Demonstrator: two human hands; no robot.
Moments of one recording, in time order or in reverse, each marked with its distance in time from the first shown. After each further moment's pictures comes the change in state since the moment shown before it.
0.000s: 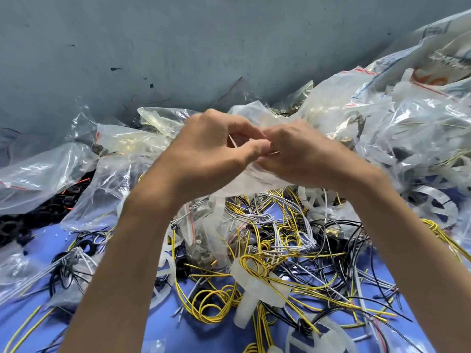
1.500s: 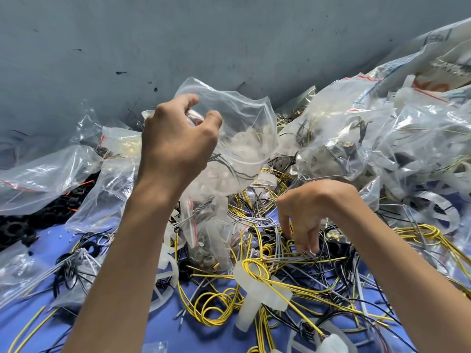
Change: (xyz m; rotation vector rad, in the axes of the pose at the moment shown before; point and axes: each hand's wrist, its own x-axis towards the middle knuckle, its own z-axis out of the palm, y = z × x) left_hand 0.011 -0.022 -0.008 0.017 0.533 -0.220; right_hand -0.002 0.040 0.044 -0.092 -1.035 0.381
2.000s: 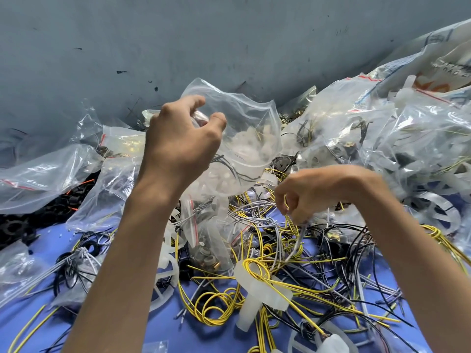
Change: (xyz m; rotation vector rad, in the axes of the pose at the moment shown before) left_hand -0.004 0.006 -0.004 -0.017 -0.083 -0.003; right_hand -0.022 0.007 -0.009 -0.029 0.263 -0.129
